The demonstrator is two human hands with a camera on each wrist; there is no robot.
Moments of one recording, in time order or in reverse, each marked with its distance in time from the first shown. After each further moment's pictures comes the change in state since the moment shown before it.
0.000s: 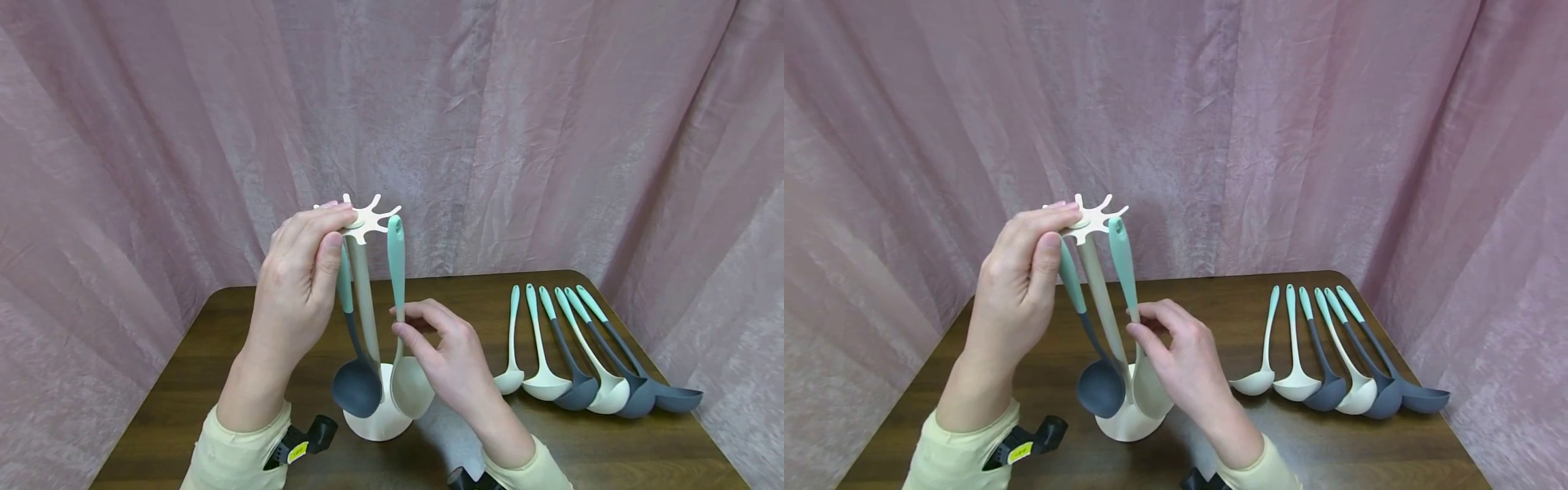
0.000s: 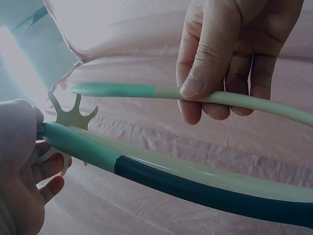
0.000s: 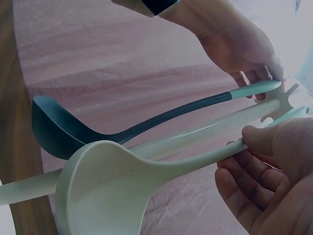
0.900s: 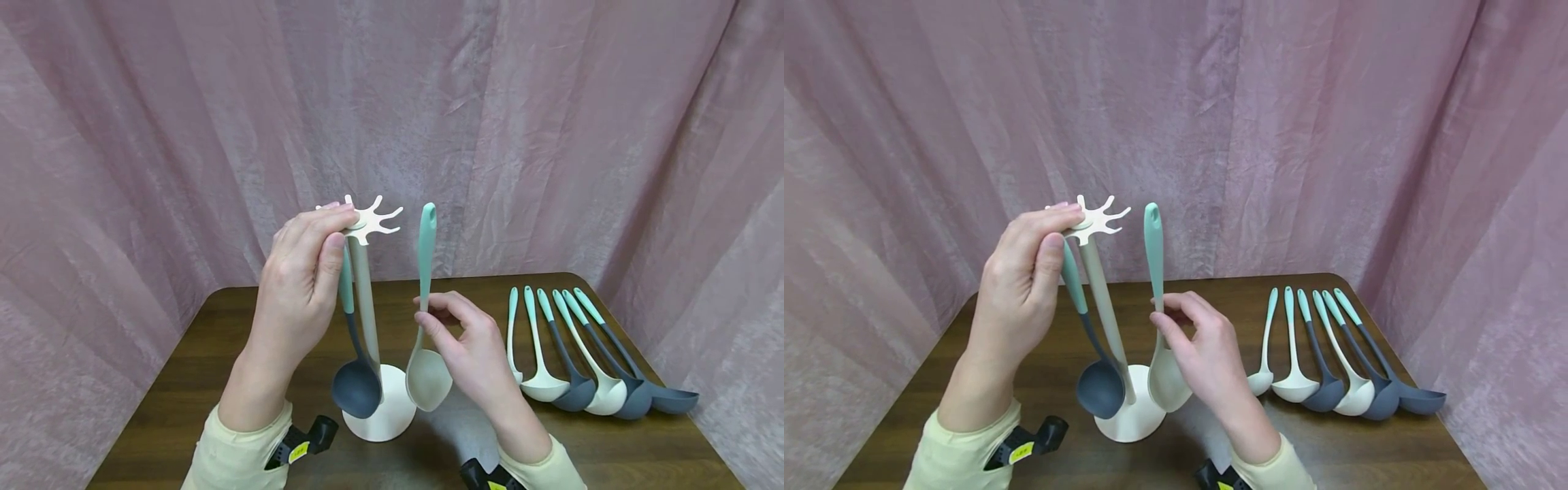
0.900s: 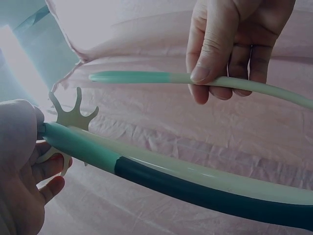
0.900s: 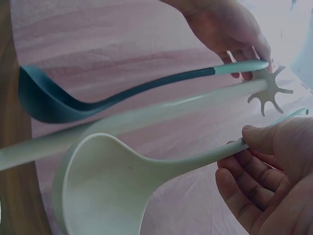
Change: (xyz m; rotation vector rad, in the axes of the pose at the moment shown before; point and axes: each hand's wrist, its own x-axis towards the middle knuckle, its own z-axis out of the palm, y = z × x) left_hand -0.002 0.001 0.000 -0.007 0.016 0.004; right_hand 0.000 0.004 -0.022 -0.088 0.060 0.053
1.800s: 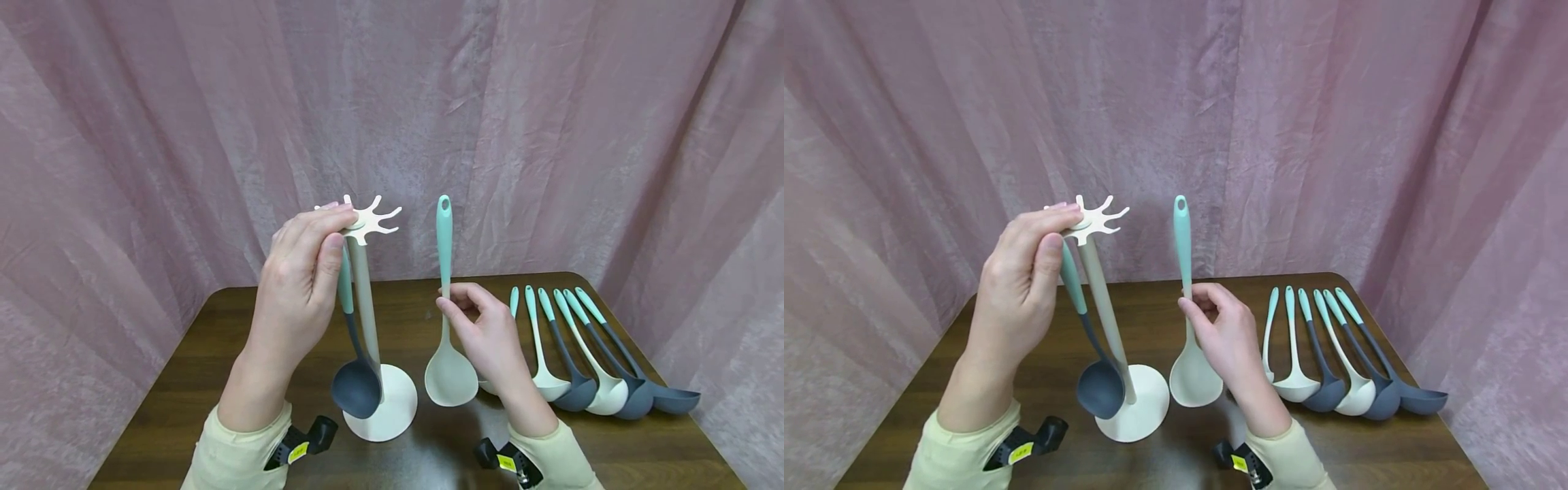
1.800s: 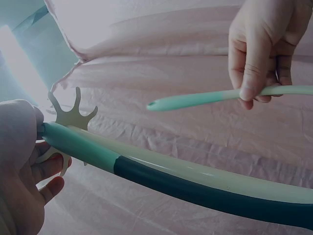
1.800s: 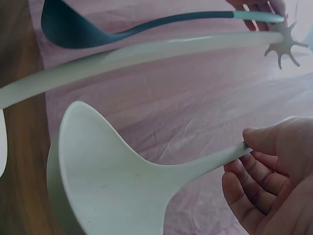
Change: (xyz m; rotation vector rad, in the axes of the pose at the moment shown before) left_hand -0.001 -0.001 -0.002 0.001 0.009 -0.001; right_hand 0.015 0.039 -0.012 -0.074 0.062 0.166
